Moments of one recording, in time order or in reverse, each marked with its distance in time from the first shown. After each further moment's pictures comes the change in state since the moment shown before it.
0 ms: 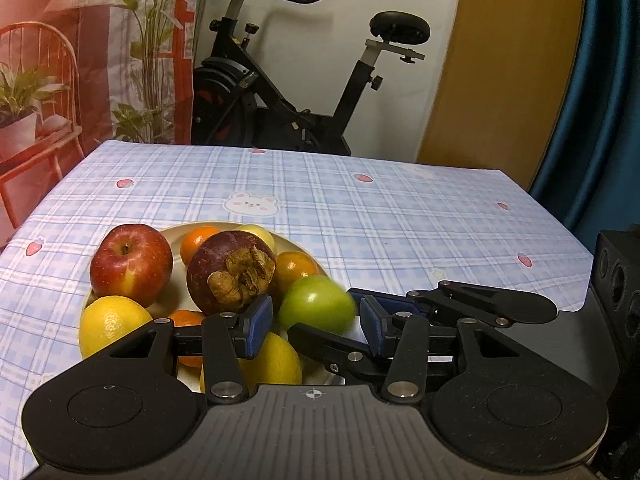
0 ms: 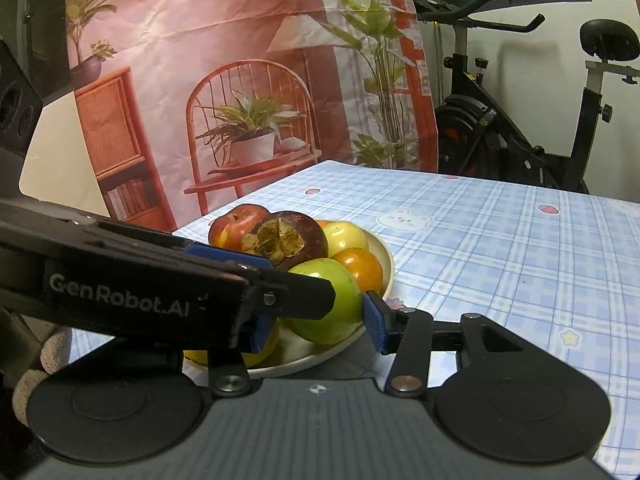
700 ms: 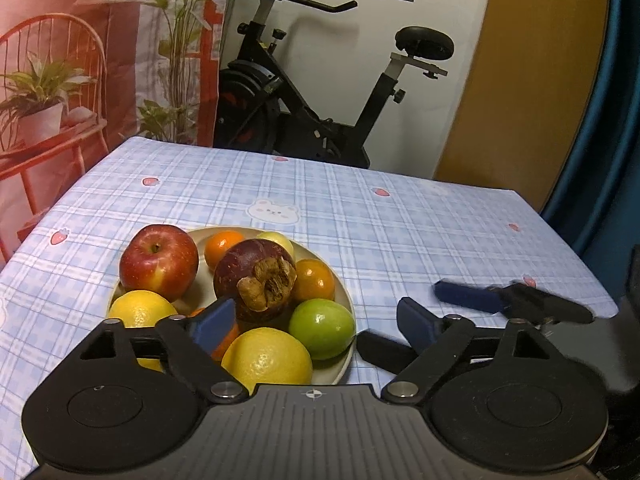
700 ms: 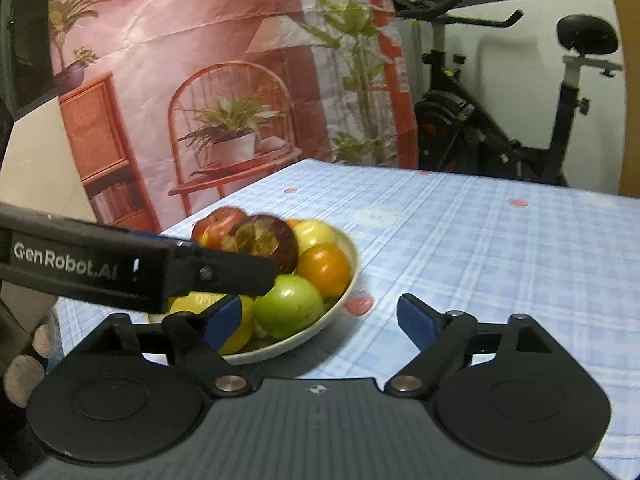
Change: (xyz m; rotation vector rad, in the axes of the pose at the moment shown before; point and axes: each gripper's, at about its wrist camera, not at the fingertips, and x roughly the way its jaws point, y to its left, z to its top) left arm -0.020 0.006 0.010 -0.074 -0.021 0.042; right arm -0.029 -0.010 0.012 0.032 0.004 -0.070
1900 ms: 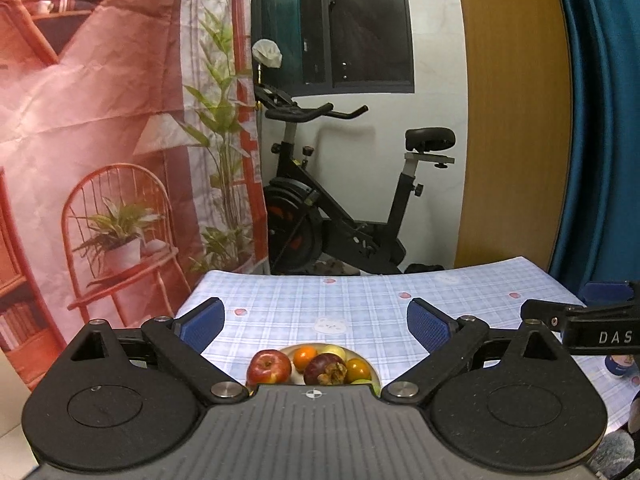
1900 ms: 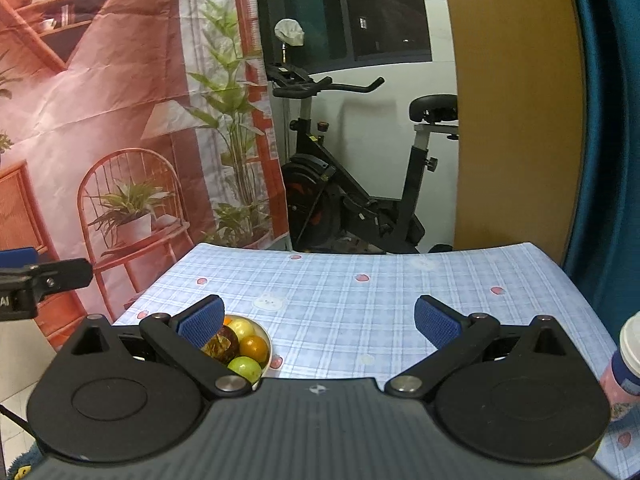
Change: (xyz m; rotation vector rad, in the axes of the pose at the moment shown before) left arm -0.181 -0.052 0.051 0.156 -0.254 0.198; right arm -0.186 0.061 0.090 0.129 -0.094 -0.403
